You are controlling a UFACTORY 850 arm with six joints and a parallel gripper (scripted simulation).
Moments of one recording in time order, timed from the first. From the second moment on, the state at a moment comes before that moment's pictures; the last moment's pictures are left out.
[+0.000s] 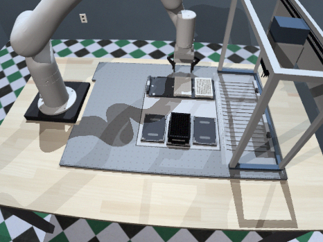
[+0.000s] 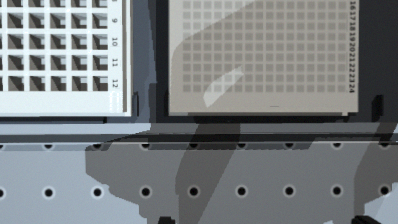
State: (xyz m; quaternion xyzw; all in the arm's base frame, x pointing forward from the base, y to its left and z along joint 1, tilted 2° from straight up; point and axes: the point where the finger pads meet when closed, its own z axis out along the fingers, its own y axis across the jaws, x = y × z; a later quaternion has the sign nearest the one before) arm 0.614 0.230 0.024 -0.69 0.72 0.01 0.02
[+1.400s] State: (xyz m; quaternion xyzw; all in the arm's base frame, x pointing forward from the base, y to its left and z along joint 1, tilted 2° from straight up) arm 0.613 0.228 0.084 -0.69 0.72 0.01 0.02
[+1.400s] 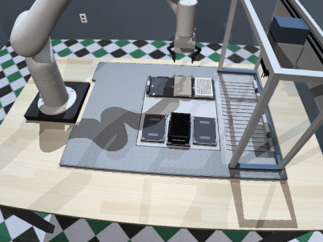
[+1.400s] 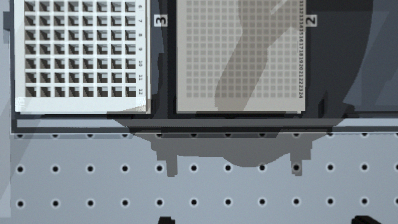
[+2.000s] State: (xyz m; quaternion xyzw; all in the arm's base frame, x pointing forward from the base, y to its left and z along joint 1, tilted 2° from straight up) arm 0.612 0.227 0.110 -0.69 0.72 0.01 0.02
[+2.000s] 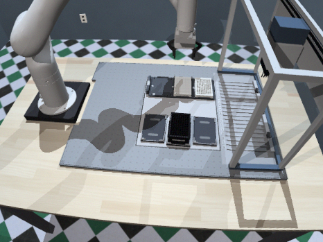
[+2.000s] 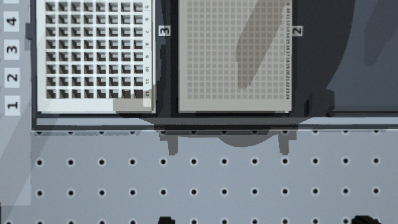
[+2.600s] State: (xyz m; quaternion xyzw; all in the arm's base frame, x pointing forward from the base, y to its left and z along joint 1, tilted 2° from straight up) arm 0.612 0.226 0.131 -0.69 0.72 0.01 0.02
